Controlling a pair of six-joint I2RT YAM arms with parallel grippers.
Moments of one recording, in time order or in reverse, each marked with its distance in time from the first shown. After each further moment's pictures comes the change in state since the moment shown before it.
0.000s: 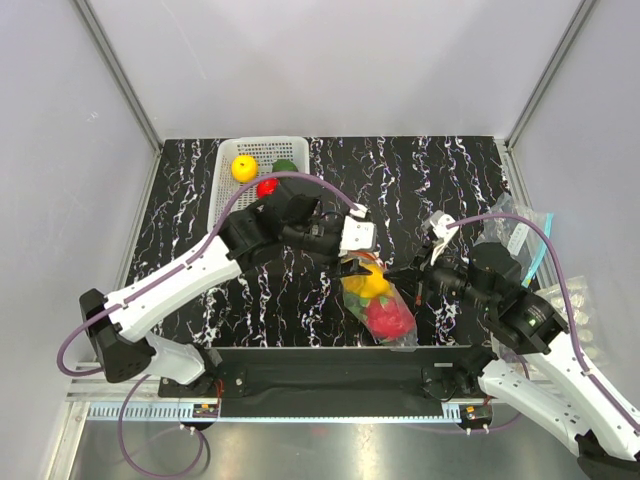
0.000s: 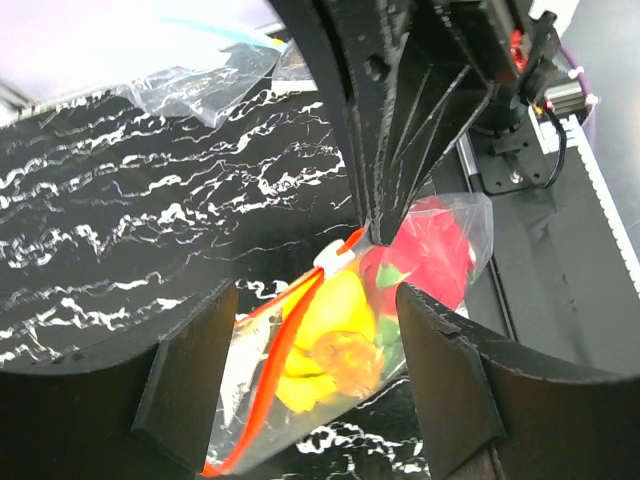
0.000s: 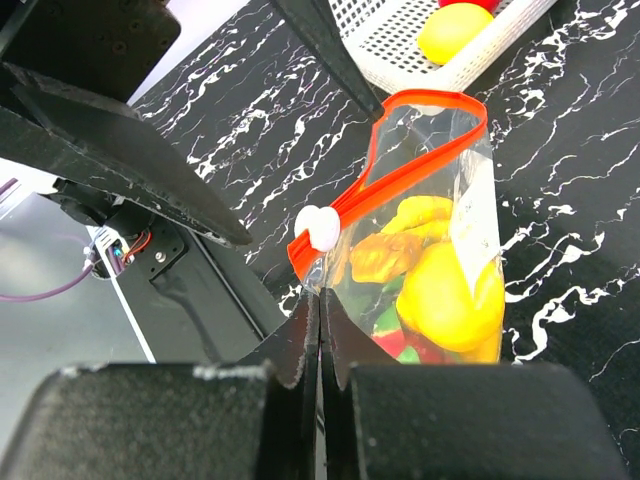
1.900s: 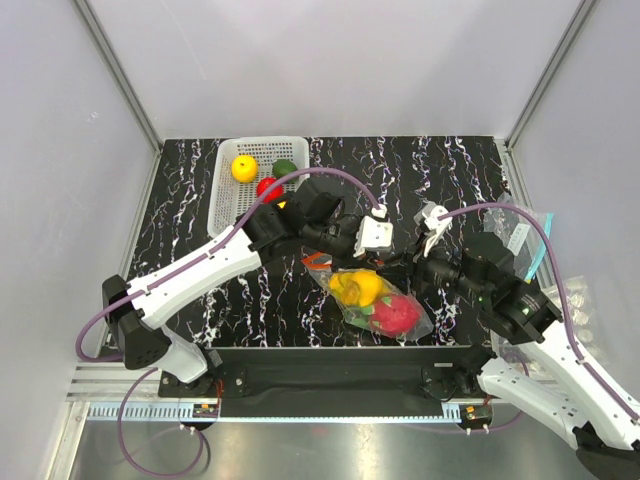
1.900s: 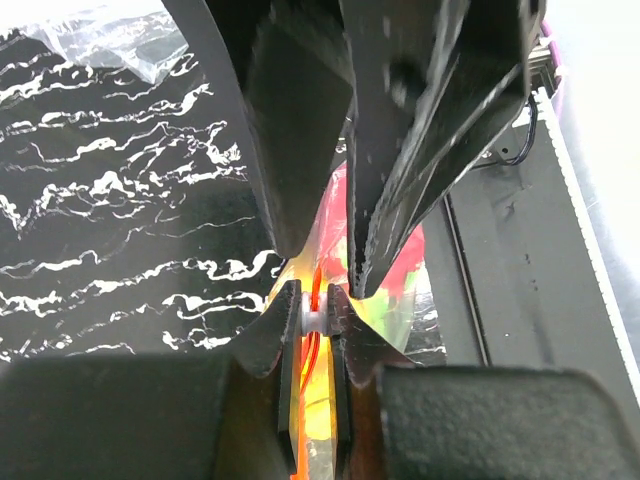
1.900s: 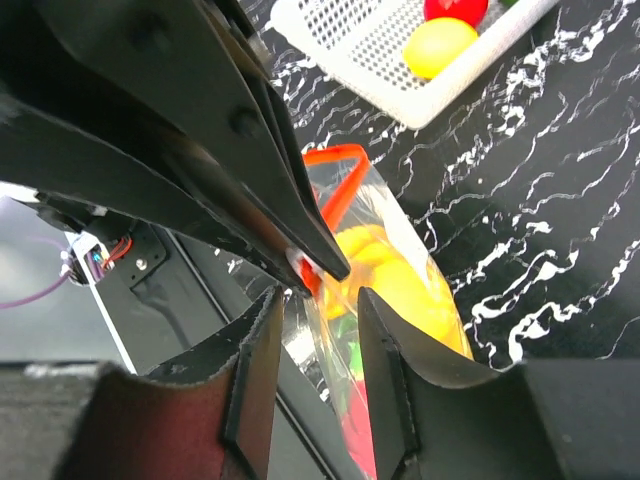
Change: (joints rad) left arm -0.024 0.122 0.101 -0.136 -0.008 -0.021; right arm 0.000 0.076 0.064 0.005 0.014 -0.050
